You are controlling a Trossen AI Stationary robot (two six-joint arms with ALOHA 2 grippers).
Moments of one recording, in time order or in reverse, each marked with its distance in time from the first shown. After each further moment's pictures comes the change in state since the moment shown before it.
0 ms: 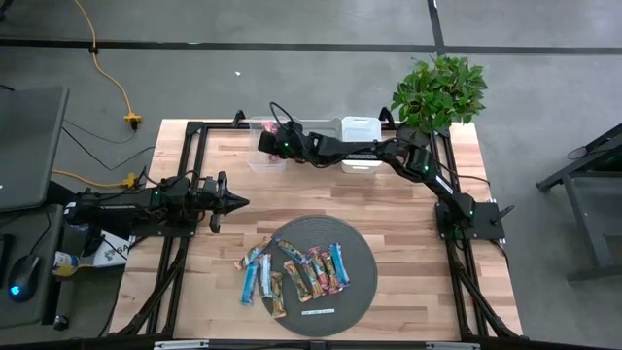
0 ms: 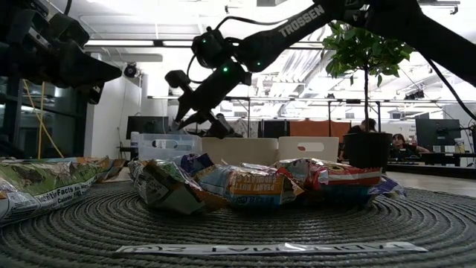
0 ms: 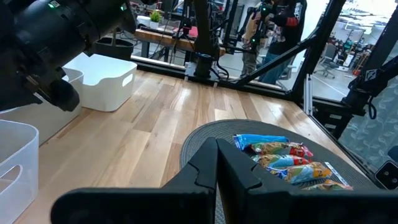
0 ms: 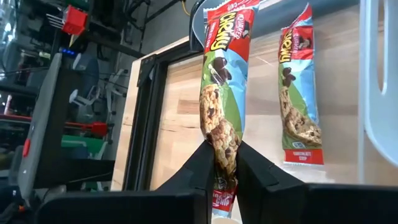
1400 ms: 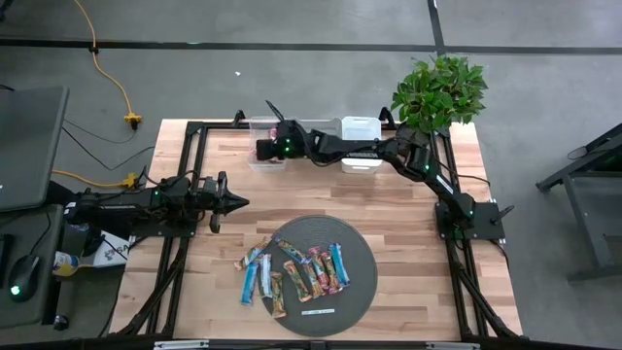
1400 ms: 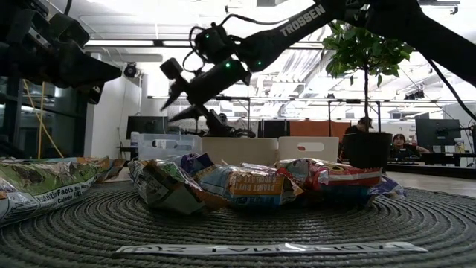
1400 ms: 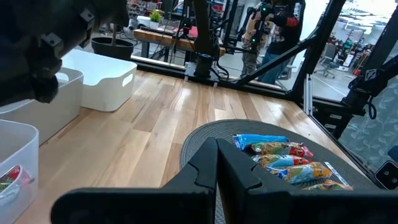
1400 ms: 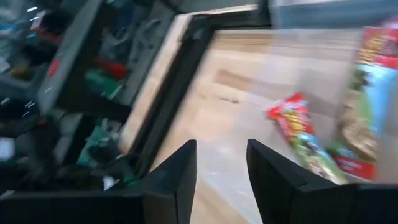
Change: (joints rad) left arm 0.000 0.000 0.000 0.000 0.000 0.000; right arm -0.006 -0.008 0.000 0.097 -0.217 -0.335
